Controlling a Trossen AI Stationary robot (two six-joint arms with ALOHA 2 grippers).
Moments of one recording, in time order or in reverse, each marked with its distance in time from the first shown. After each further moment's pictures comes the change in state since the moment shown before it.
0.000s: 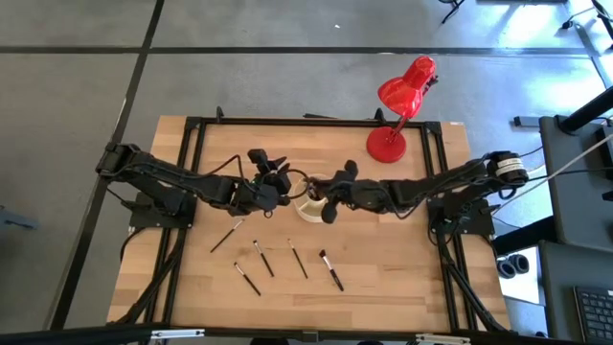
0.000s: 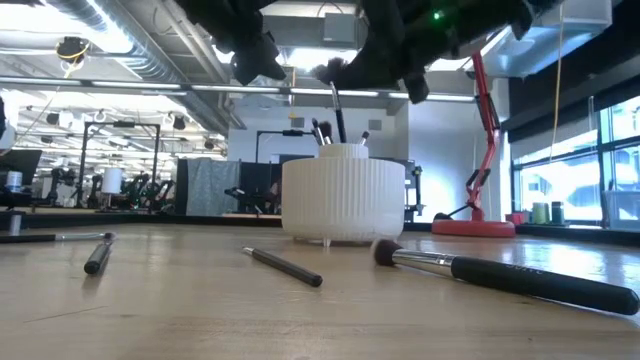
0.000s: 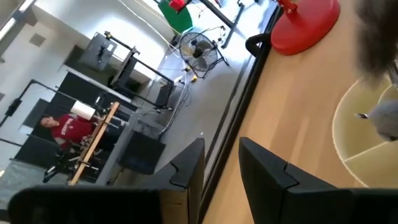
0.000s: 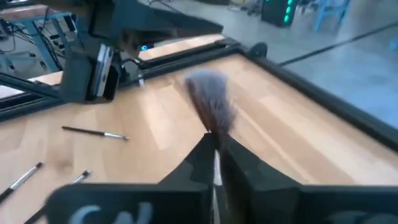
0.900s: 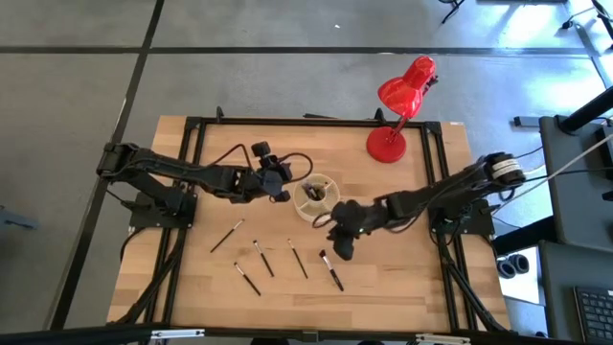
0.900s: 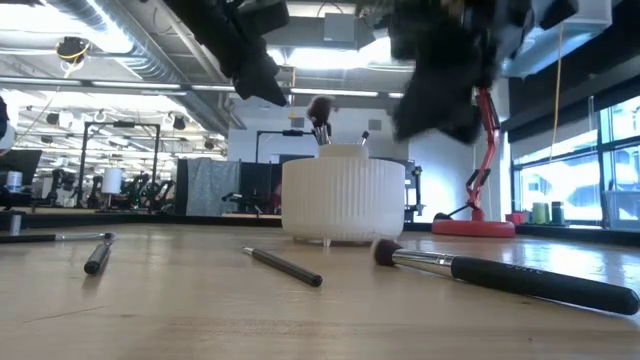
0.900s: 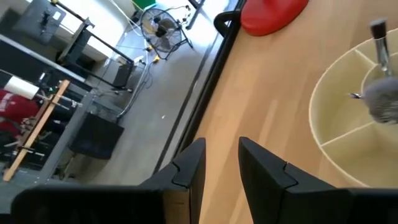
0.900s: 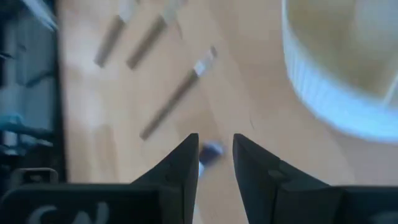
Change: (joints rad) left arm 0.119 0.000 0.000 -0.097 0.235 -0.130; right arm 0.135 0.037 0.065 -0.474 -0.465 0.420
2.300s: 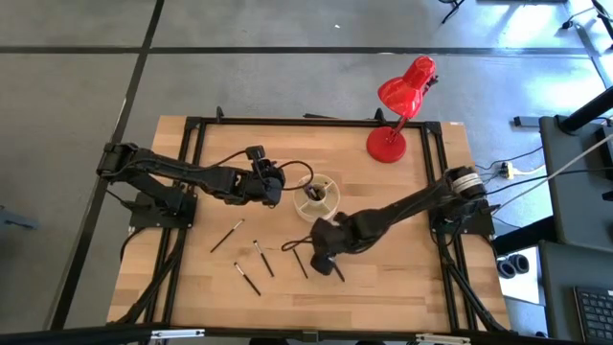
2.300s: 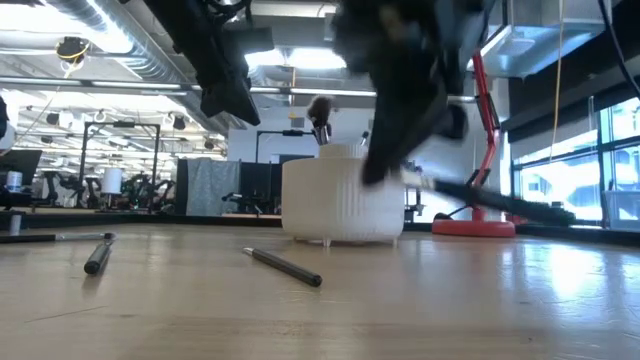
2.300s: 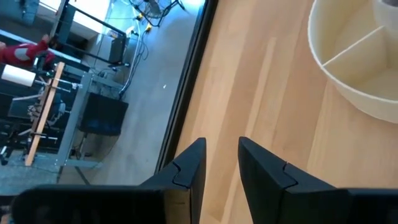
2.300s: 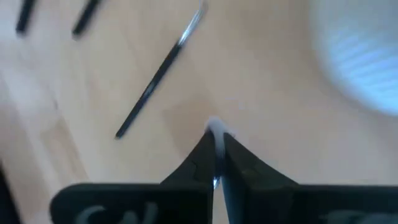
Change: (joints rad) left arm -0.011 0.000 0.000 -0.262 -0.008 -0.080; right arm 0.079 0.358 0.423 -0.400 0.077 0.128
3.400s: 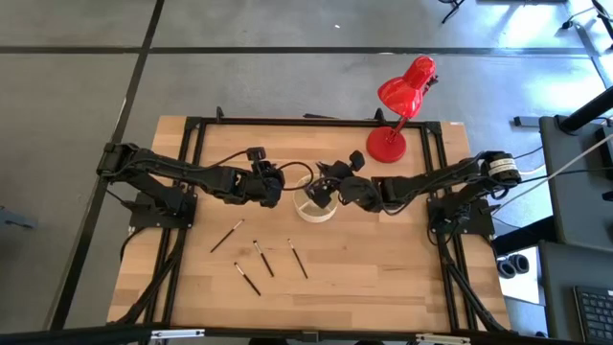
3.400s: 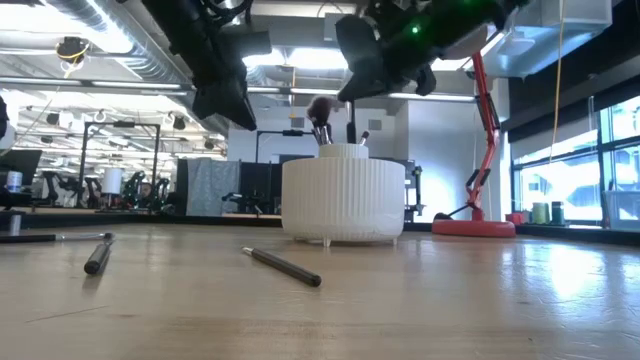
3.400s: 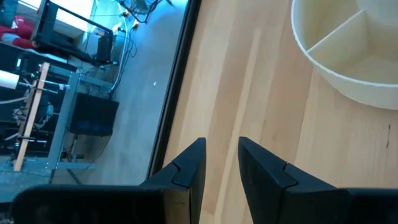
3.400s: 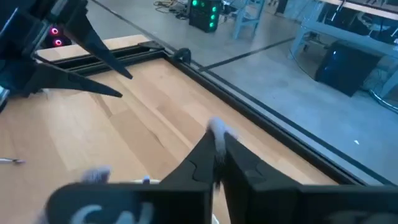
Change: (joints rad) left arm 0.003 0.000 0.000 -0.037 0.051 0.003; right arm -0.240 -0.332 -0.388 0.754 0.674 -0.590
